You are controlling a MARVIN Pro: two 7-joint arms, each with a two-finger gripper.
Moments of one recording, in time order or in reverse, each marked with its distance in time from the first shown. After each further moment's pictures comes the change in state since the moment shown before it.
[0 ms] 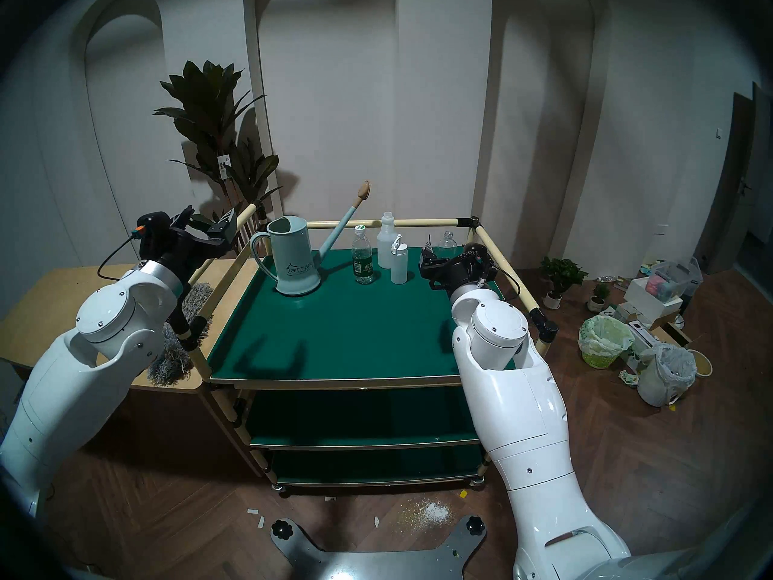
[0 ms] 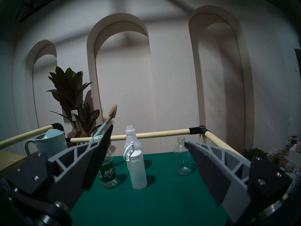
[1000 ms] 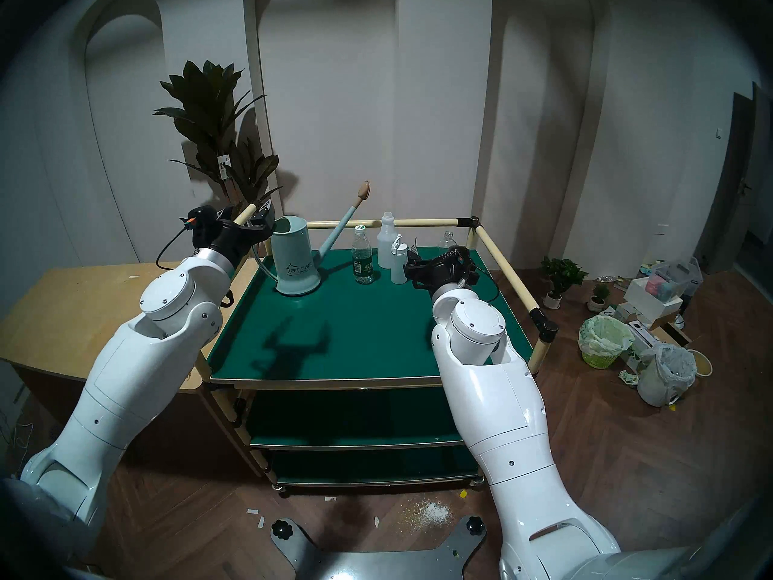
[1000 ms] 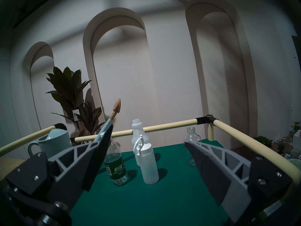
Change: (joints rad) left arm -0.256 -0.322 0.127 0.286 0.096 0.000 -0.063; right arm 0.048 -0.046 -0.050 0.077 0.046 -0.003 -0.066
